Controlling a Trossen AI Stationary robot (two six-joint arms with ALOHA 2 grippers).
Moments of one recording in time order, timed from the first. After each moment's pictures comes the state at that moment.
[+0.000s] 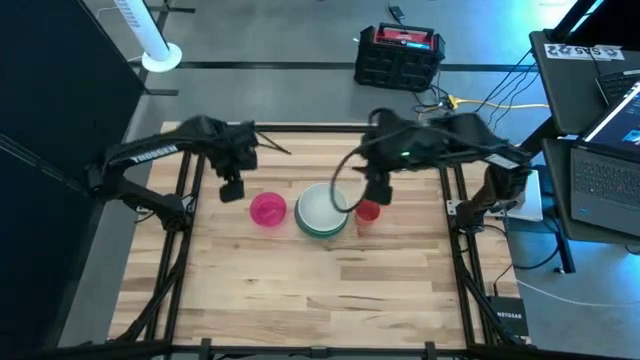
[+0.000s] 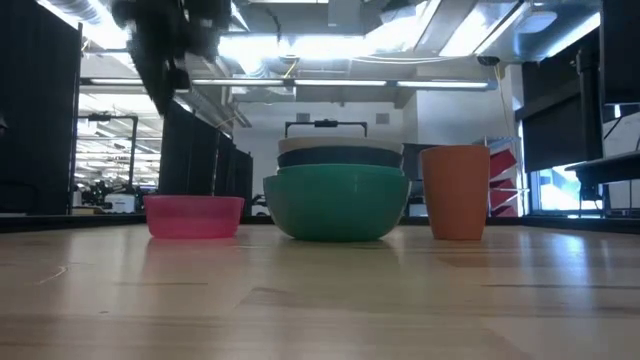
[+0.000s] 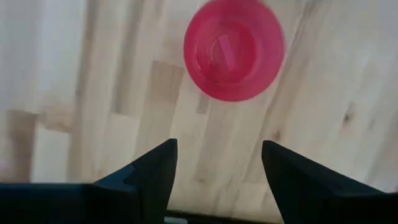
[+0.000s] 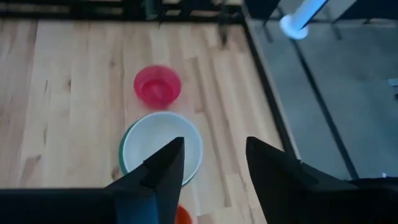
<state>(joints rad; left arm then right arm) 0.44 1.36 1.27 -1.35 0.11 0.14 0.07 1.70 2.33 -1.45 0.28 0.05</state>
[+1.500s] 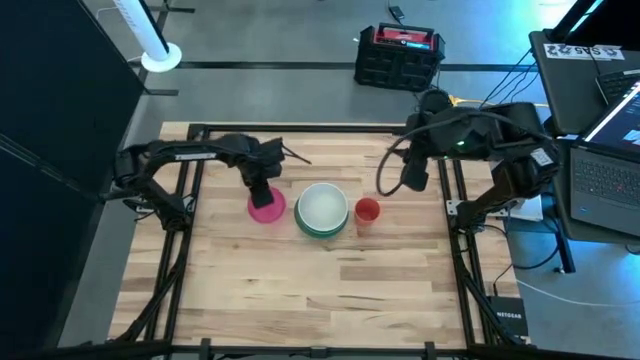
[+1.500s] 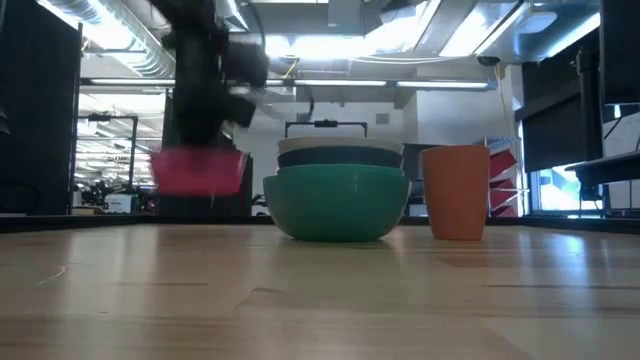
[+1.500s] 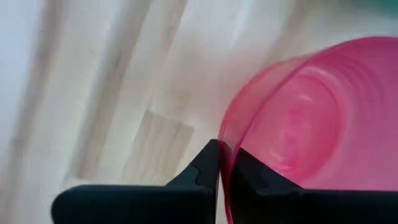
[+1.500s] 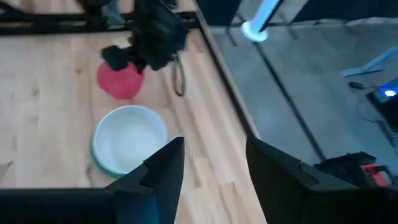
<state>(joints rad) 0.38 1.56 1.16 -1.04 0.09 0.00 0.09 1.52 2.33 -1.57 0.47 0.12</state>
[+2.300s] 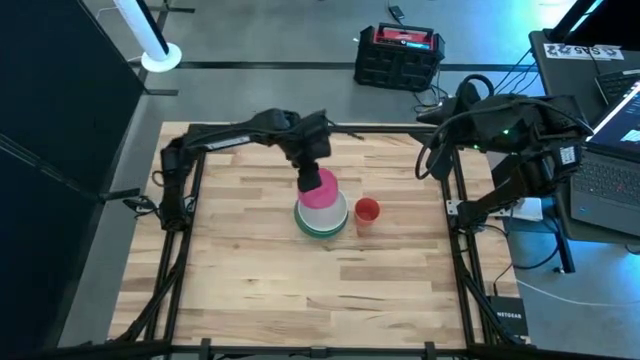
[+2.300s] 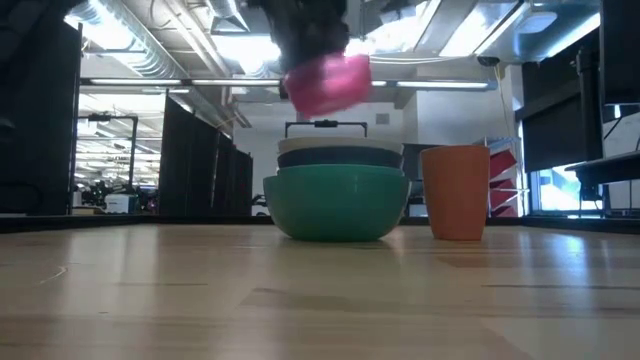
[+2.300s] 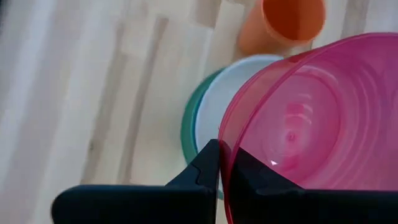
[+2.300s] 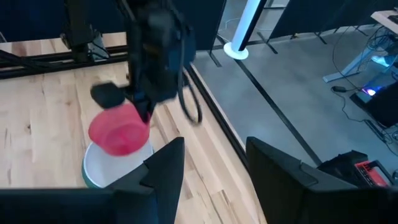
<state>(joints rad) 0.30 1.96 1.90 -1.17 0.17 0.05 0.09 1.43 2.33 -1.57 0.50 0.17</state>
